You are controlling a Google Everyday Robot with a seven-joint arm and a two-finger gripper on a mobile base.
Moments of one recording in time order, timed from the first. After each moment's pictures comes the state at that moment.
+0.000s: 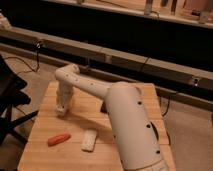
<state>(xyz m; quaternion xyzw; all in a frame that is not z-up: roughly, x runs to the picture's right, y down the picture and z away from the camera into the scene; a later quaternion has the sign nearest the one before) -0.247 0.090 0.911 -0.22 -0.34 -0.50 0.76</state>
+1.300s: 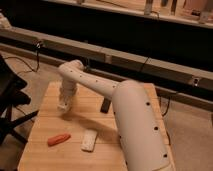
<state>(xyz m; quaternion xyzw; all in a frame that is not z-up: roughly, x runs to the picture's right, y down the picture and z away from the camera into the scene) -0.224 0.073 0.892 -0.22 -0.34 -0.49 0.77</state>
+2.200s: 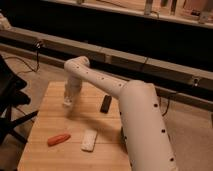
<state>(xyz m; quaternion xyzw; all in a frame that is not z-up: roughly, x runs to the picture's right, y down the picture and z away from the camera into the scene) -0.191 0.054 0.882 -0.22 -0.34 -0.48 0.78</state>
